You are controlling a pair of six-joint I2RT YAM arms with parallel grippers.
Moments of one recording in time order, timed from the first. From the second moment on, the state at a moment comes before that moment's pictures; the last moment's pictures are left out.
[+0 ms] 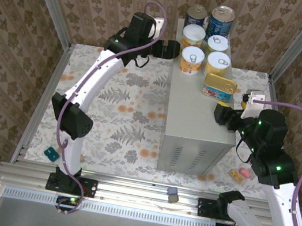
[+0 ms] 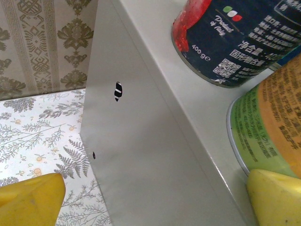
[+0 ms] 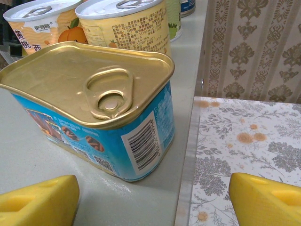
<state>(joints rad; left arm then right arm) -0.55 1.99 2.25 -0.76 0.22 -0.34 0.25 0.77 1.12 -0.64 0.01 0.11</state>
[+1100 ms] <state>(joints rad) -0.54 2.03 2.32 -0.79 0.26 -0.34 0.25 0.77 1.12 -0.64 0.01 0.11</state>
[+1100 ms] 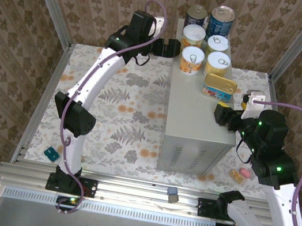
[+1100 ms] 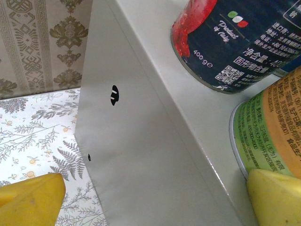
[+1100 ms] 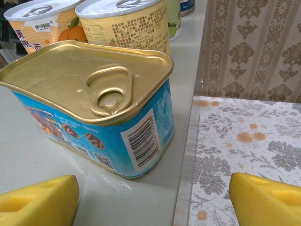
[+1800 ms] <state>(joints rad) -0.54 2.06 2.36 -0.80 0.27 -0.34 0.25 0.77 1.12 -0.64 0.01 0.11</state>
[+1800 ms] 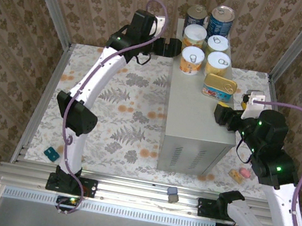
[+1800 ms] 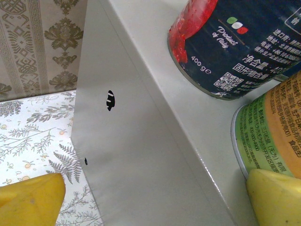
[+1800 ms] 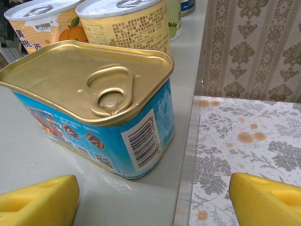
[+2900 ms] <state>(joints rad) -0.56 1.79 1.96 -0.72 0.21 -0.35 0.24 0.77 1.12 -0.64 -0.01 0.11</state>
